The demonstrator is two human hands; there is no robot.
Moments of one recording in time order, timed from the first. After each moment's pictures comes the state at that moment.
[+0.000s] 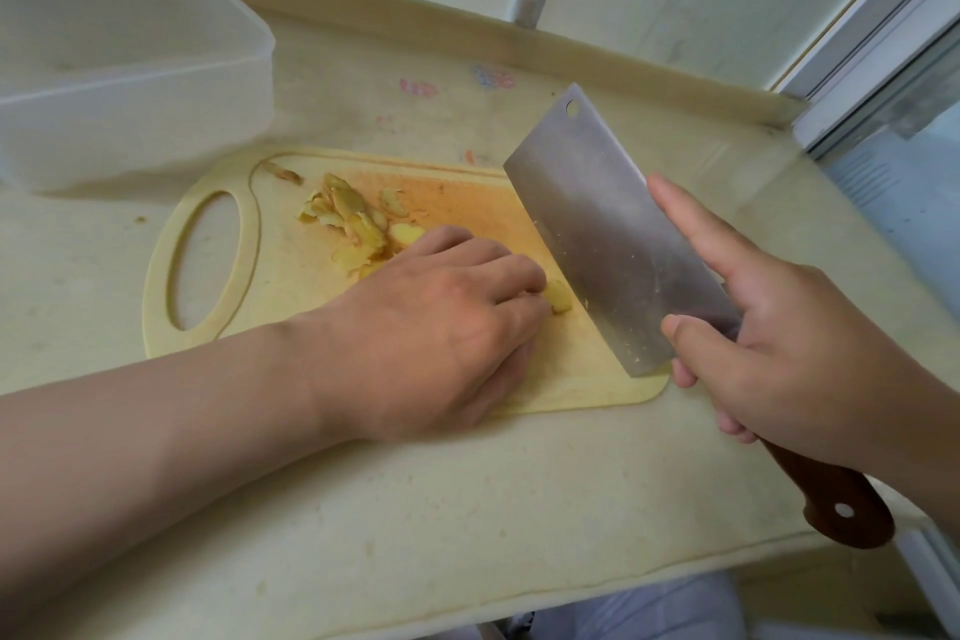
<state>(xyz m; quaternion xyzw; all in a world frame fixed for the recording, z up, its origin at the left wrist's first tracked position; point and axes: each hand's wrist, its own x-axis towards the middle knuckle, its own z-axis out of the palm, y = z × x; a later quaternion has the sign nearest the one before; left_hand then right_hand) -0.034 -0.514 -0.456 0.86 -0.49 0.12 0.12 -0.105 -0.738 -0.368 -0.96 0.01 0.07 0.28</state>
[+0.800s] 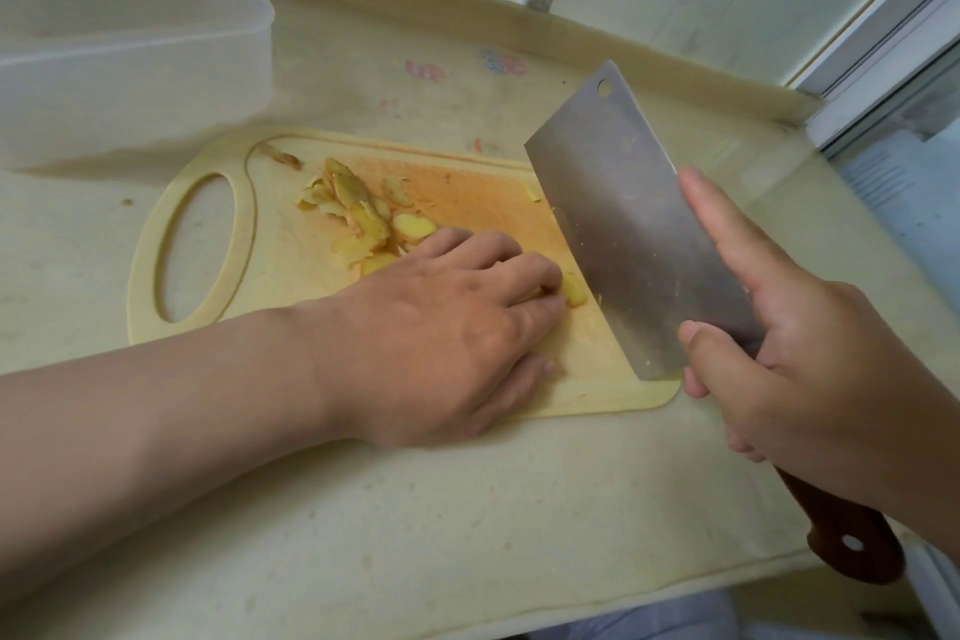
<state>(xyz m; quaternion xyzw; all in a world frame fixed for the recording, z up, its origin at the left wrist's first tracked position) -0.031 -0.514 -0.460 0.86 -0.50 0.09 0.12 -0.107 -0.731 -0.373 -0.97 0.00 0.02 0.22</state>
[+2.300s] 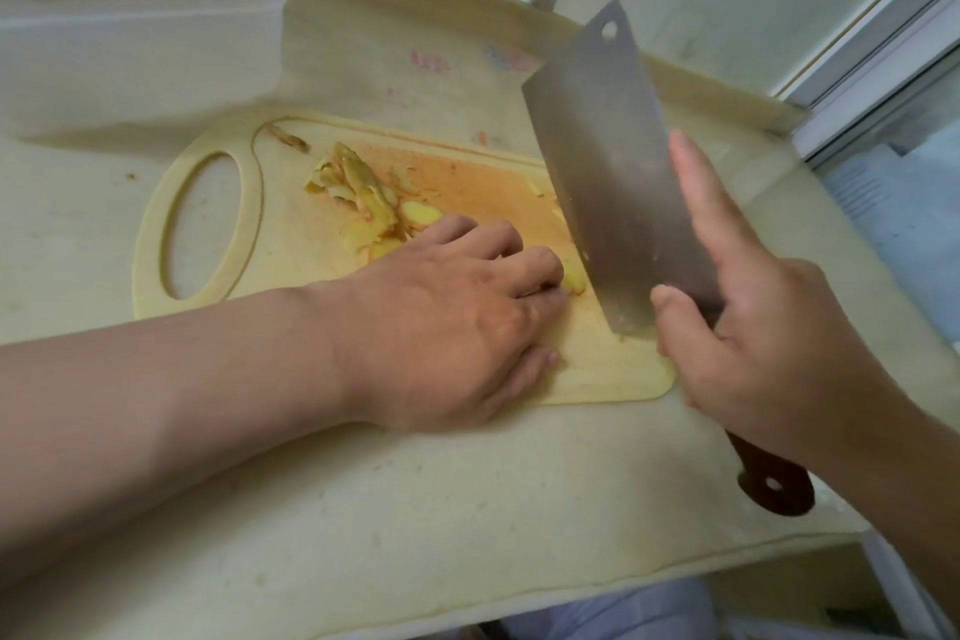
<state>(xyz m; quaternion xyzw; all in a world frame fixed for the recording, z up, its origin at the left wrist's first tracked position) -0.032 -0.515 -0.460 0.86 -0.49 0.10 0.09 -0.098 -0.720 -0.384 -0.98 -0.07 -0.06 0.19</state>
